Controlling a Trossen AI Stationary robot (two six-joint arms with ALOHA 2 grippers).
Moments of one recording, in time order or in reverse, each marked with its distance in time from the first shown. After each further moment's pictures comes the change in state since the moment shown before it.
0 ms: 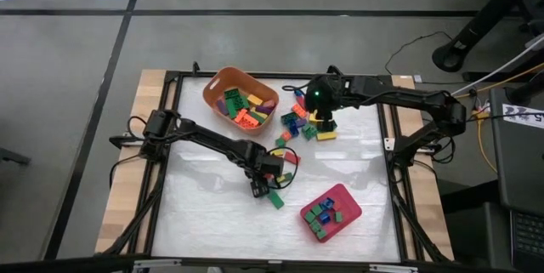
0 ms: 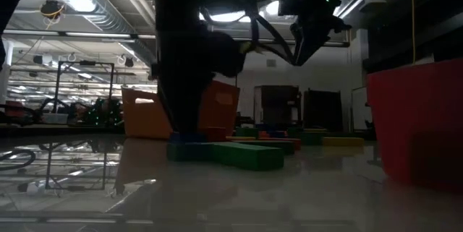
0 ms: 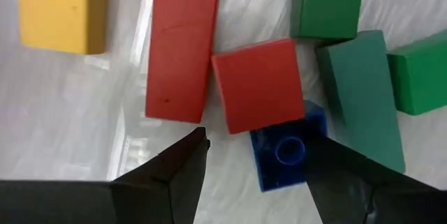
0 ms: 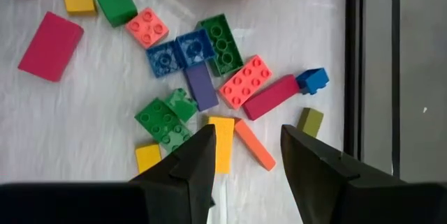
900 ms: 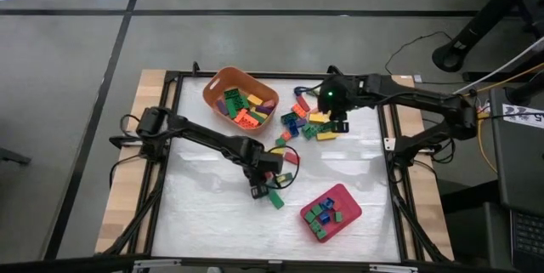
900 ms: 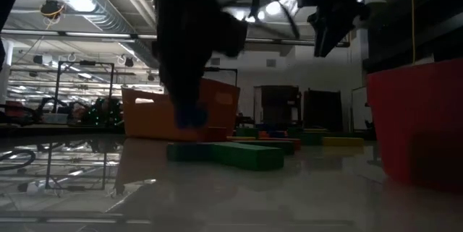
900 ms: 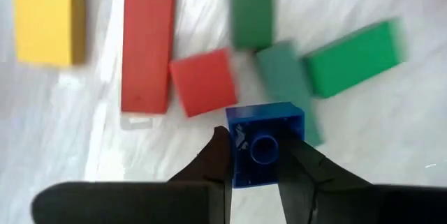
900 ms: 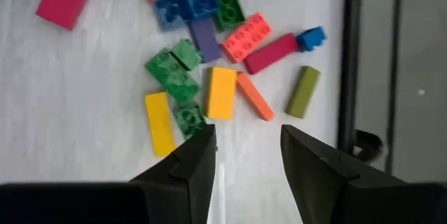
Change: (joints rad) left arm 0.000 -0.081 0.004 0.013 0.088 0.024; right arm 0.000 -0.121 -0.011 -0.165 0.028 -0.001
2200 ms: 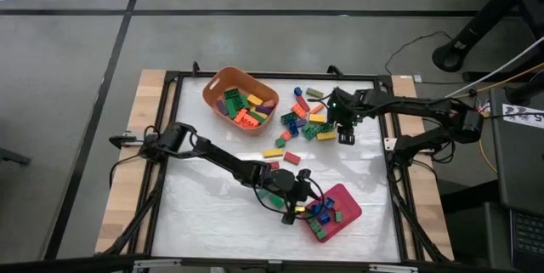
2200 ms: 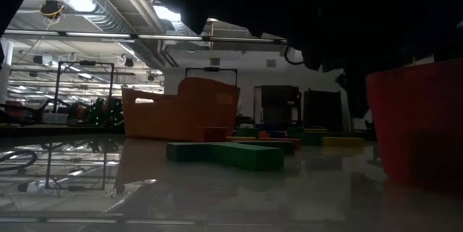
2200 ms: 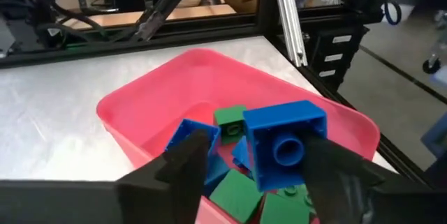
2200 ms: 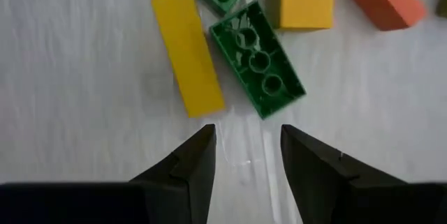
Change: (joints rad) left arm -0.103 0.257 0.001 1.231 -0.004 0.469; right arm -0.158 -0.045 -0.513 0.291 -0.182 0.044
